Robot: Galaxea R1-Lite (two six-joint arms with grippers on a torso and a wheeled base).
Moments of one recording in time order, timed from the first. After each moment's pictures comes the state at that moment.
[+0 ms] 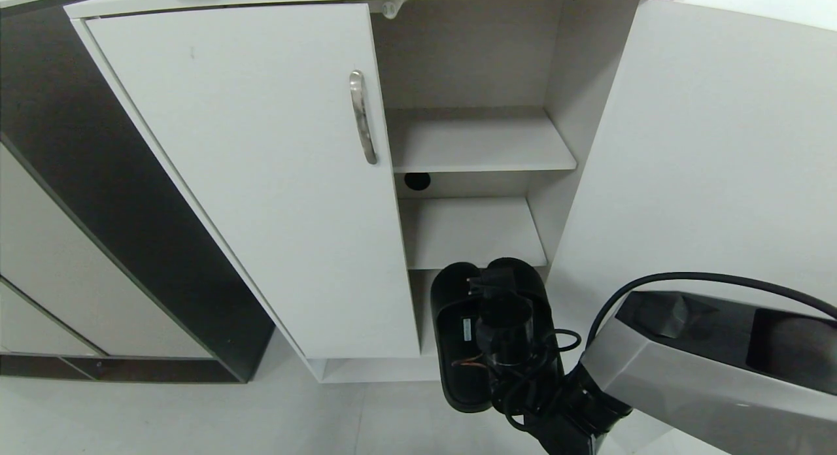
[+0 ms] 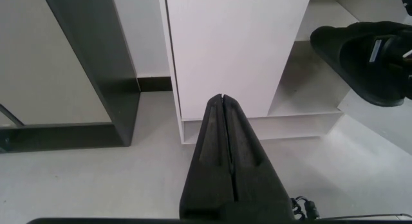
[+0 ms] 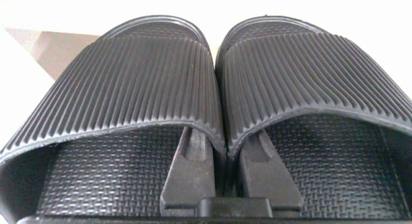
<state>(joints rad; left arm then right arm) 0.00 0.00 0.00 0.00 -0.01 0.00 0.82 2.36 -1.05 -1.20 -0.78 0.06</state>
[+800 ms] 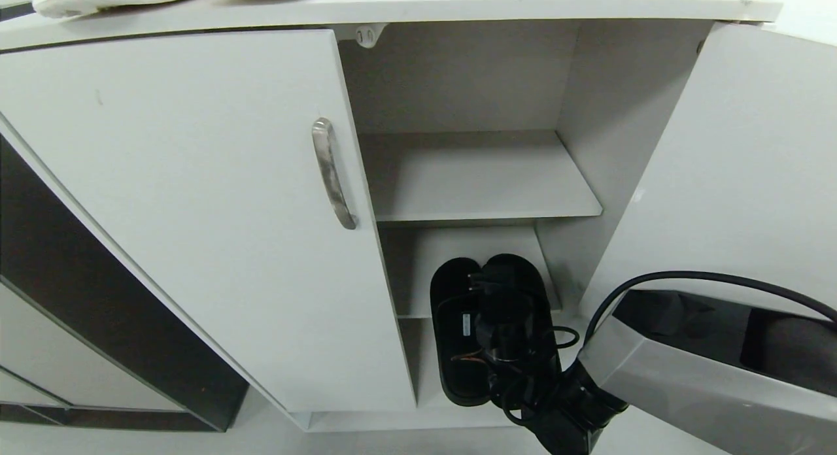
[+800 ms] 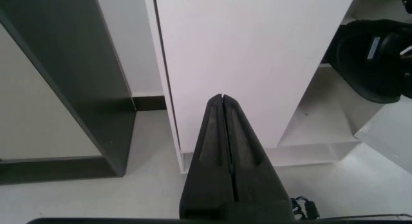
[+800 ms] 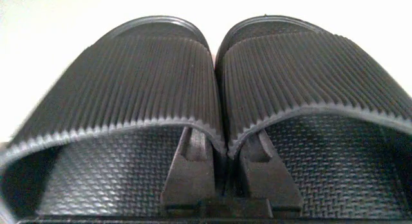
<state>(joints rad) 0.00 0.00 0.00 0.00 -0.01 0.00 0.81 2.38 -1.08 -1.21 -0.77 0.07</state>
